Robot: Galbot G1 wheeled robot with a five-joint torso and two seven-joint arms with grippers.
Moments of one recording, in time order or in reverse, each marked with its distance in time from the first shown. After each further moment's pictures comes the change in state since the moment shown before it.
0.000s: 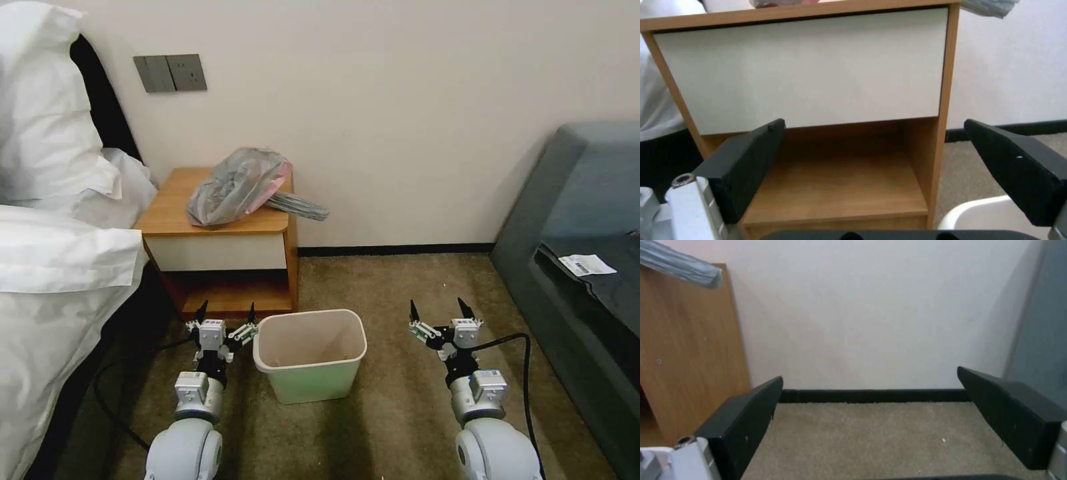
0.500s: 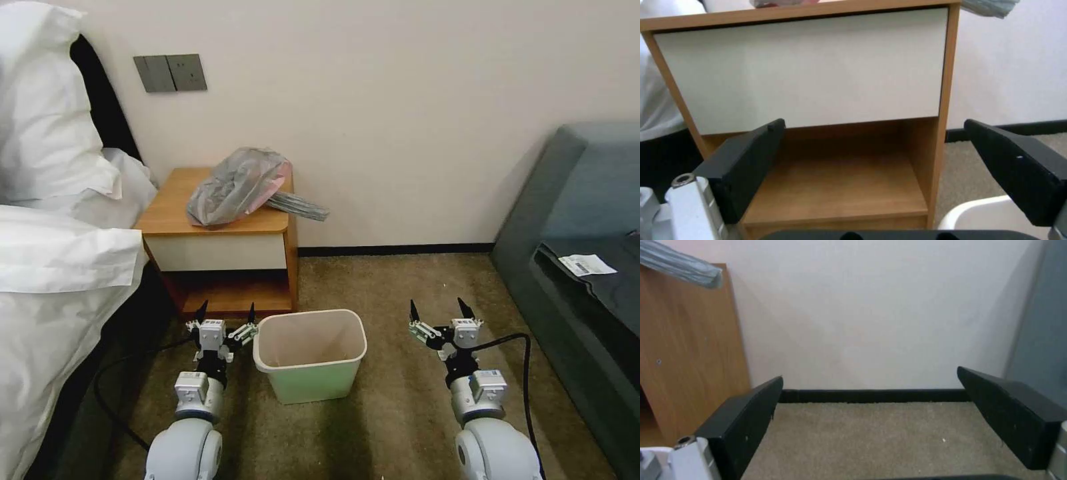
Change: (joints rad) left arm 0.000 0.000 0.000 0.000 0.000 0.000 0.000; right arm 0.000 0.000 0.000 0.000 0.000 0.000 0.000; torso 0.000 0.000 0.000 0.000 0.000
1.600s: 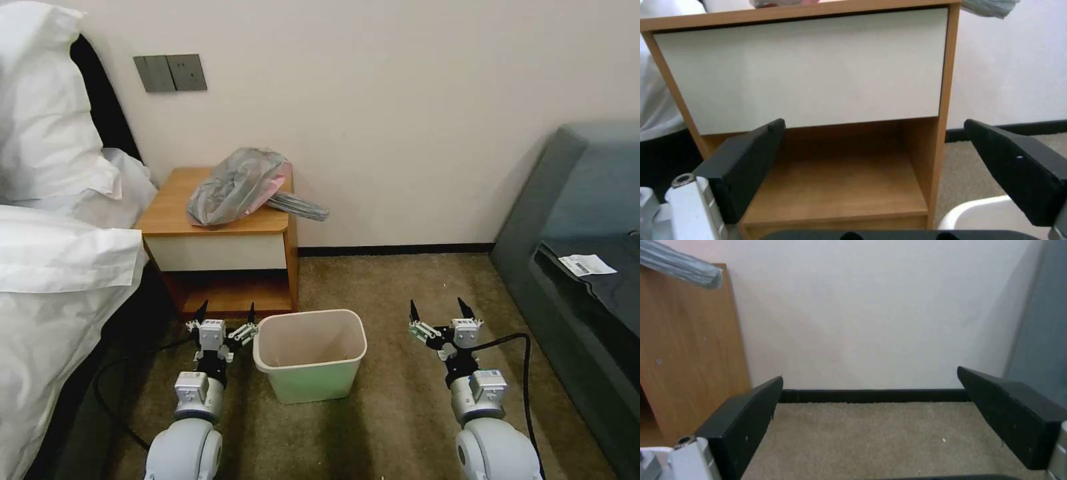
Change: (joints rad) left arm 0.000 0.000 0.000 0.000 0.000 0.000 0.000; right arm 0.000 0.000 0.000 0.000 0.000 0.000 0.000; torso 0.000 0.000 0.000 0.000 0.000
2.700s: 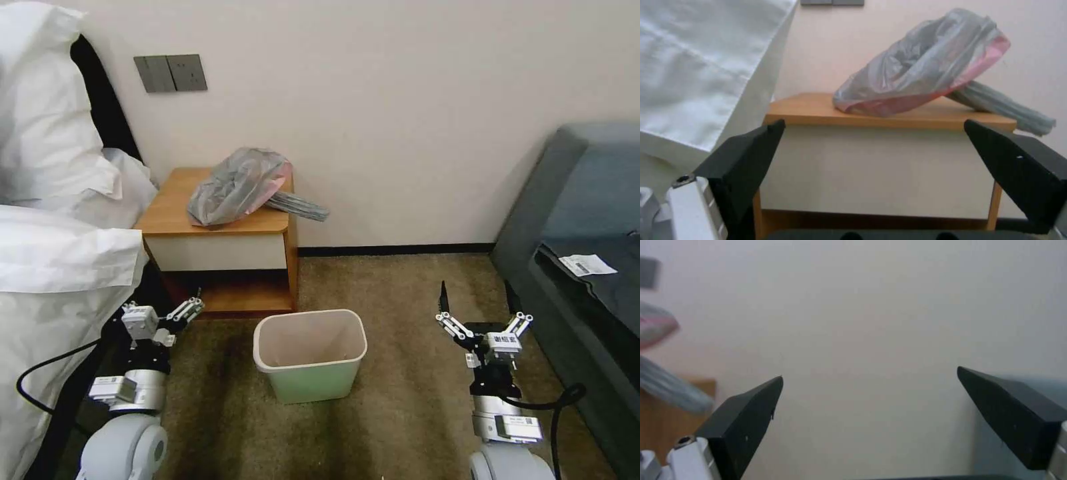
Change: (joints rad) left arm 0.033 0.215 -0.120 -0.026 -0.335 -0.252 -0.043; right arm -0.037 0.018 0.039 0.055 -0.167 0.461 0.073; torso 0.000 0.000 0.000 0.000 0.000
